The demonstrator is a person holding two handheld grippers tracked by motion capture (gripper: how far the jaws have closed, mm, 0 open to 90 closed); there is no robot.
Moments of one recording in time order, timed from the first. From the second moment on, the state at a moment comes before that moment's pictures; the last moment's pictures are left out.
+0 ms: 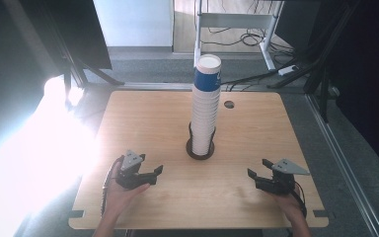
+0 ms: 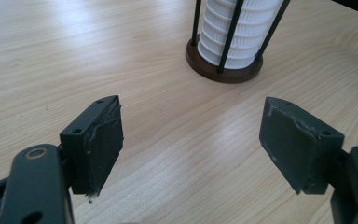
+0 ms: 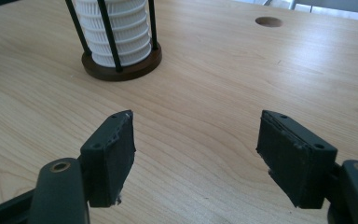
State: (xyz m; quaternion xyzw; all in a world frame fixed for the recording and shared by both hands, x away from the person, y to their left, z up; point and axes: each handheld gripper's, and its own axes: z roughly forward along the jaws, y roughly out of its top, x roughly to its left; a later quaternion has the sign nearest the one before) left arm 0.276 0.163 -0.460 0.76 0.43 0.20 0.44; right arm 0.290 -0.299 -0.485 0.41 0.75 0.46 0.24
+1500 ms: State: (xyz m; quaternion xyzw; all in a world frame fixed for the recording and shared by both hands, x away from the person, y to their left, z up) left arm 0.376 0.053 -0.466 0.78 0.38 0.15 0.47; right arm 0.289 -0.305 -0.482 0.42 0.75 0.46 0.23
